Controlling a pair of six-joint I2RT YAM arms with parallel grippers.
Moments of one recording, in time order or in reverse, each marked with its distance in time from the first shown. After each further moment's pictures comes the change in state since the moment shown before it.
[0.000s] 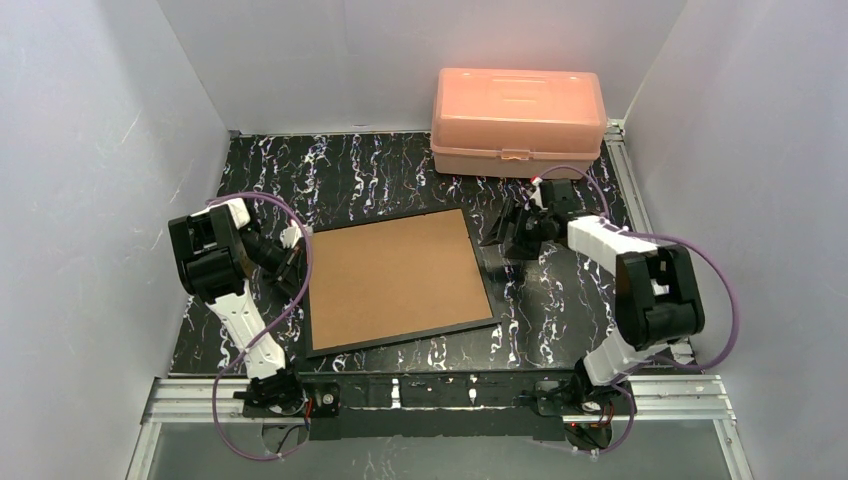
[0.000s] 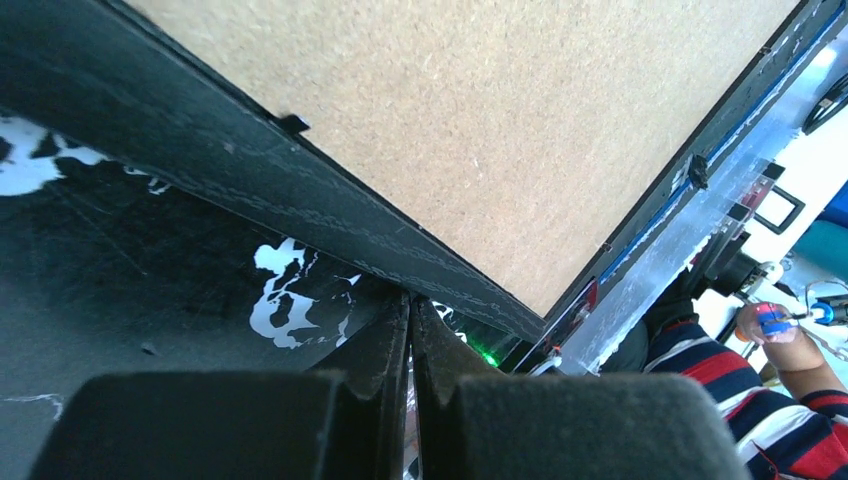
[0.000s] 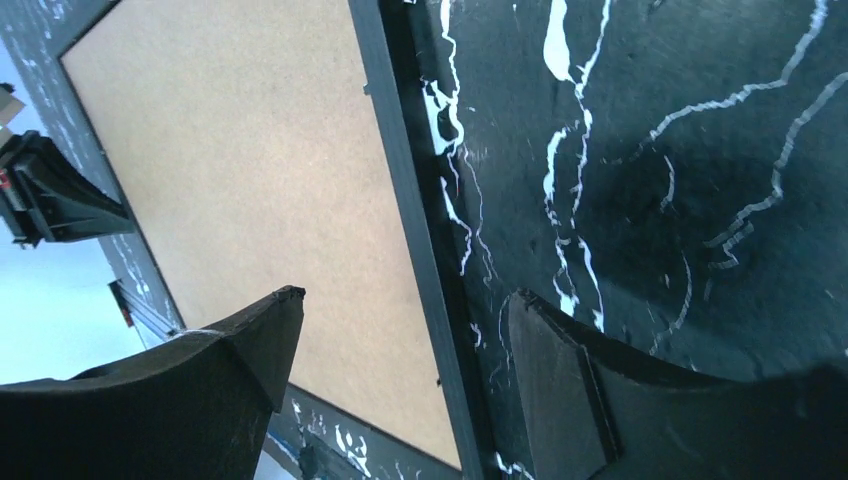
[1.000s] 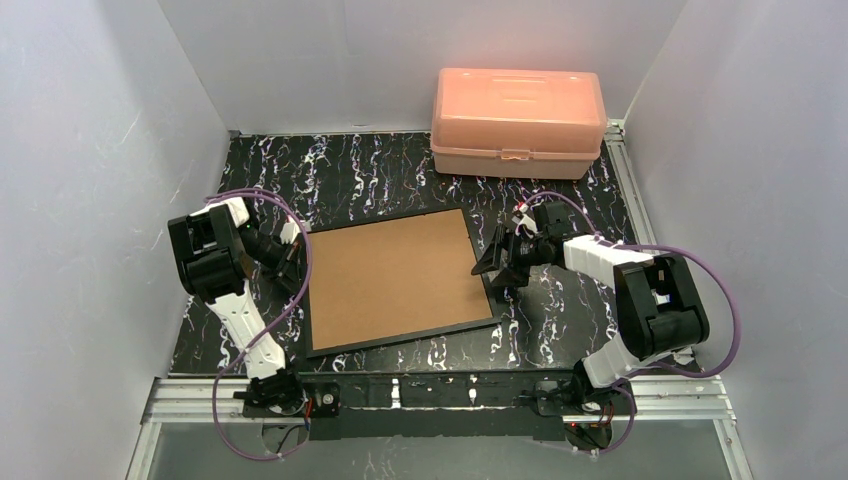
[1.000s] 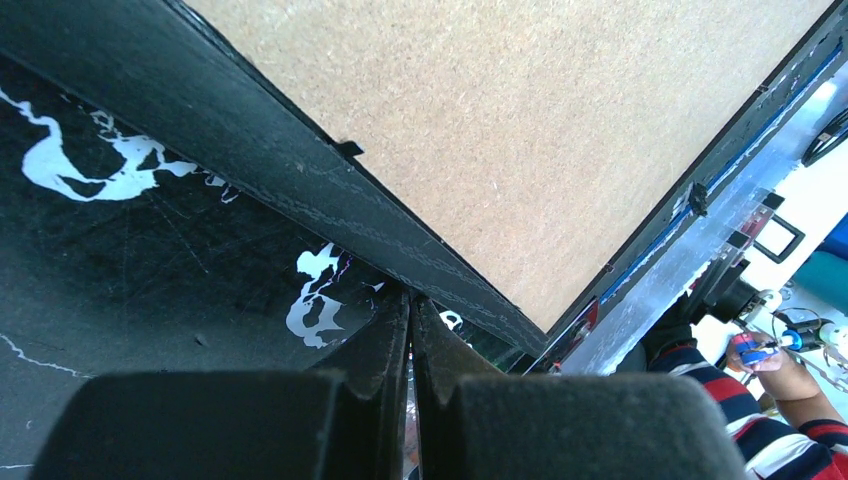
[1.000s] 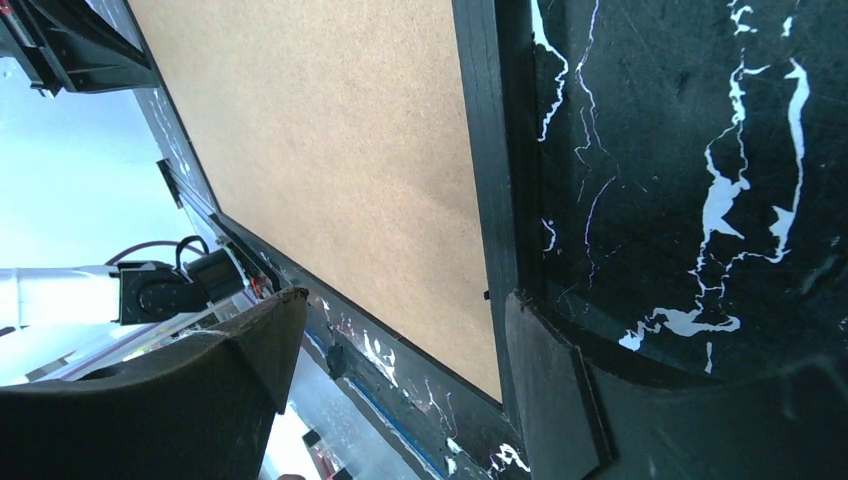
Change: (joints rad) left arm 0.000 0.000 0.030 0.027 0.004 -0.056; right arm 0.016 -0.091 -0.181 0.023 -0.216 0.018
